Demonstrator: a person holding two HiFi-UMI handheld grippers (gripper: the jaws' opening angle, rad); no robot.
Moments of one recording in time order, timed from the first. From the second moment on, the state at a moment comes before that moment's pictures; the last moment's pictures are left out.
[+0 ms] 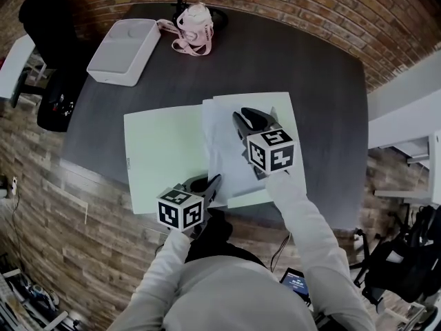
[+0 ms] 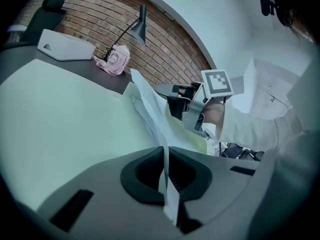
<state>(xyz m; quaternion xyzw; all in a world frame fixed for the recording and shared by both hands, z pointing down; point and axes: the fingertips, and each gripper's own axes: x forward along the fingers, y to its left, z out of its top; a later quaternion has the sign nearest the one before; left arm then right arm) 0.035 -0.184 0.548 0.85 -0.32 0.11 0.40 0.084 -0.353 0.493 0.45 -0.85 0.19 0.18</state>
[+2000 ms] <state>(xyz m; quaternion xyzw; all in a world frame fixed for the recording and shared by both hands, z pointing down) 0.049 -0.185 0.559 0.82 -0.30 0.16 0.46 0.080 -0.315 0.455 0.44 -0.86 0.20 0.15</state>
